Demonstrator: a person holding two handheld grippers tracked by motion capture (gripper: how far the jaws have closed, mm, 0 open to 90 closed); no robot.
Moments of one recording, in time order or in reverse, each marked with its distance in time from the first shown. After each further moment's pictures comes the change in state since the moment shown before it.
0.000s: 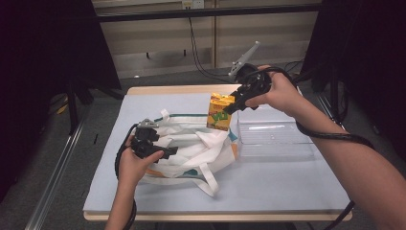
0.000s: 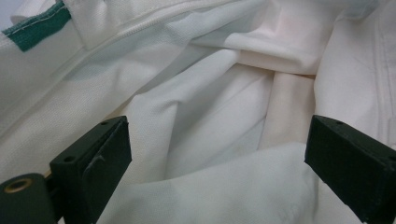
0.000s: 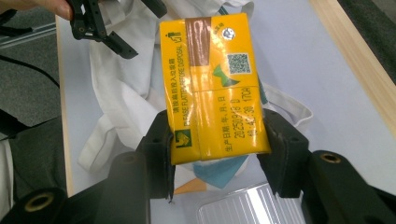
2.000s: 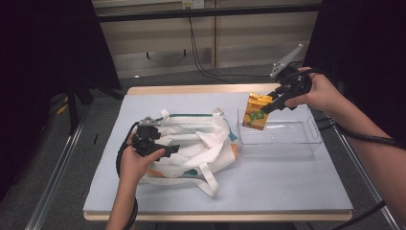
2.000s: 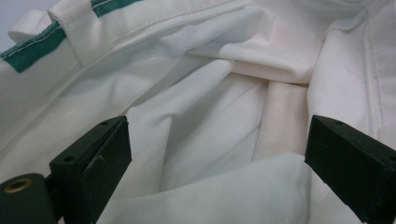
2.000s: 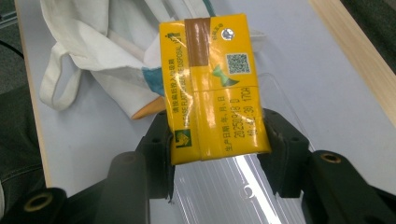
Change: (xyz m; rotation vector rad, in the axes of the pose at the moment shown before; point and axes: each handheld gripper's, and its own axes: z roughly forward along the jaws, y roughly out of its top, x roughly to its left) left arm -0.002 0.007 0.000 -0.003 -0.005 0.022; right arm -0.038 -0.083 -0.042 0.056 -0.061 0.085
